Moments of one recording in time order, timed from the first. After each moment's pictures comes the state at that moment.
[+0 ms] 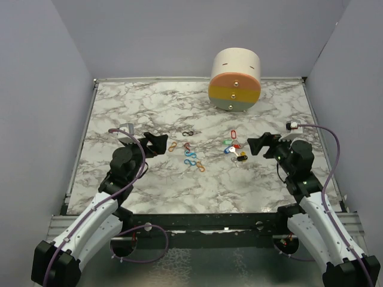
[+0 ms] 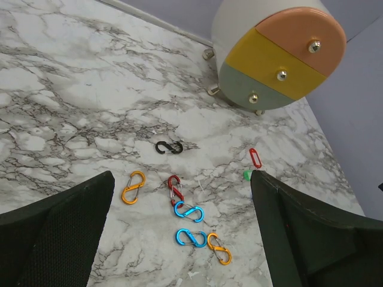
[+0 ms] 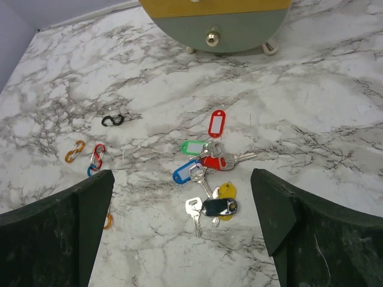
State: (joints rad) left arm -0.43 0.69 0.36 0.25 -0.12 -0.60; right arm 0.20 0.64 0.45 -0.02 -0.12 0.35
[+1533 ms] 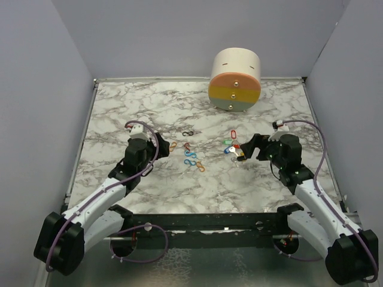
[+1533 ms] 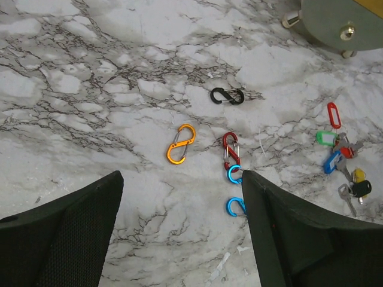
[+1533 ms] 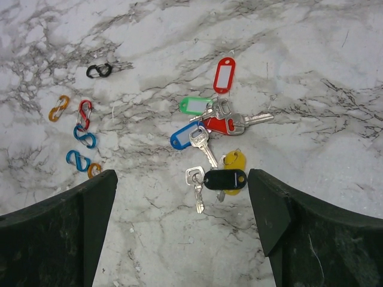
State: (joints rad) left arm -0.46 0.93 0.42 0.13 -0.20 -0.54; right arm 0.23 0.82 0.45 -0.02 -0.17 0.35
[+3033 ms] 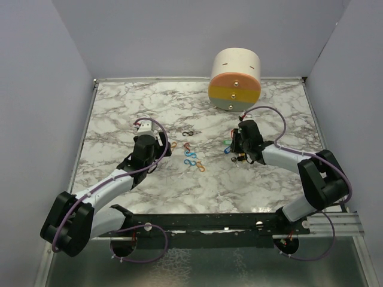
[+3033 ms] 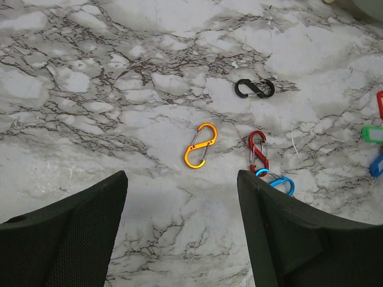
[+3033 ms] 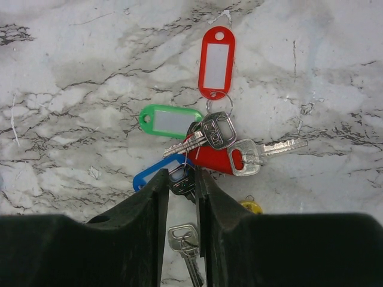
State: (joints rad) left arm -0.49 1.13 0.46 0.18 -0.27 -0.48; right arm 0.47 1.54 0.73 0.06 0.14 0.36
